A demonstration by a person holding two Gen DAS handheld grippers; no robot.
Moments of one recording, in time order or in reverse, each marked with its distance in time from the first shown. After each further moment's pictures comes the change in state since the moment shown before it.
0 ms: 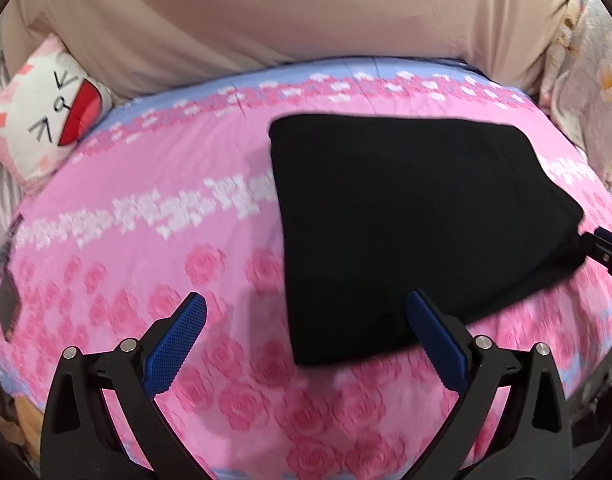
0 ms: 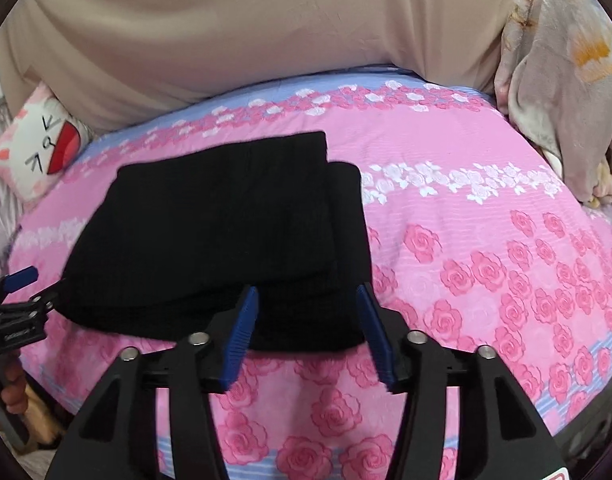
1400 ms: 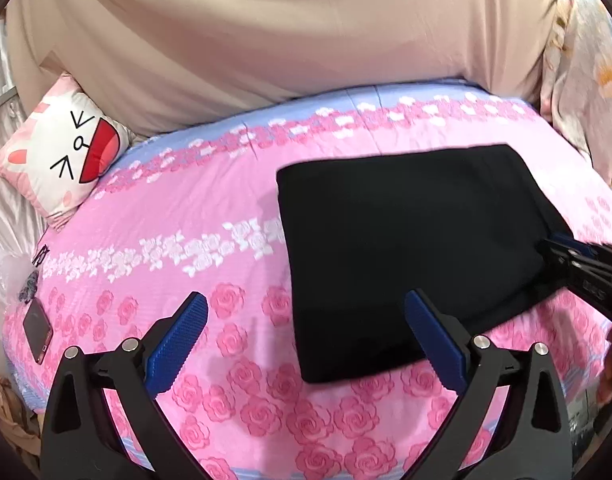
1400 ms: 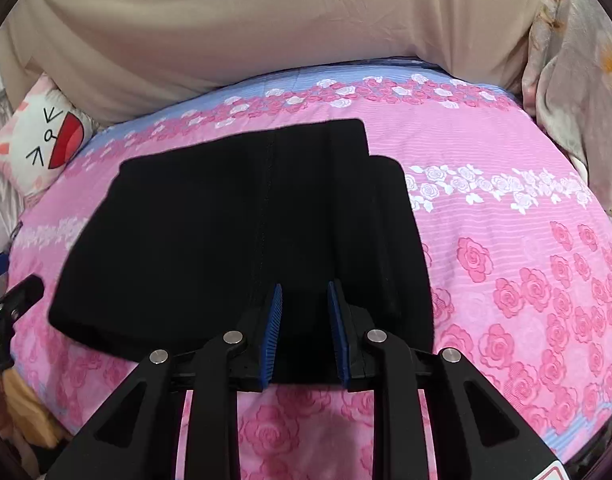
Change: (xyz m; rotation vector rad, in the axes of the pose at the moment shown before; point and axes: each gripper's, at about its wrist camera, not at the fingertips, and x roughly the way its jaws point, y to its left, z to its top) left arm -0.033 -0.012 0.025 0.044 -0.097 0.111; right arm 0.020 0.017 0.023 0.019 0.001 0.100
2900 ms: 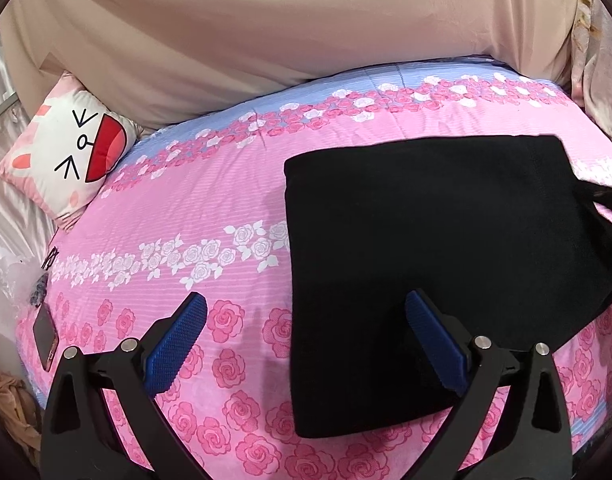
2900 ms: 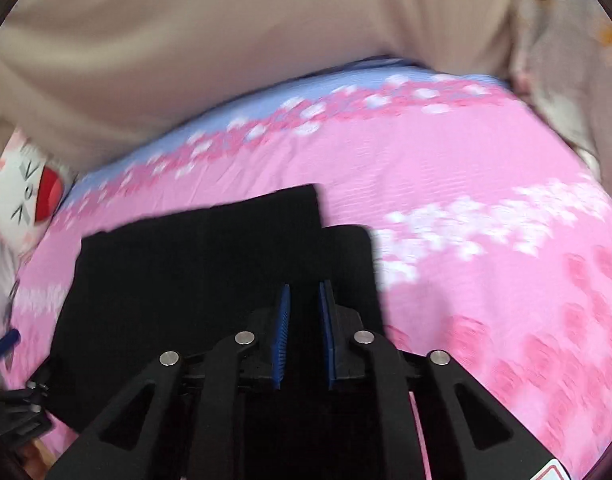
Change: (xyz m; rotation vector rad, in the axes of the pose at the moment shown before) left arm 0.051 -0.010 0.015 0.021 0.068 0.085; right arm 0.024 -0.028 0.053 0.078 -0.065 -0.072
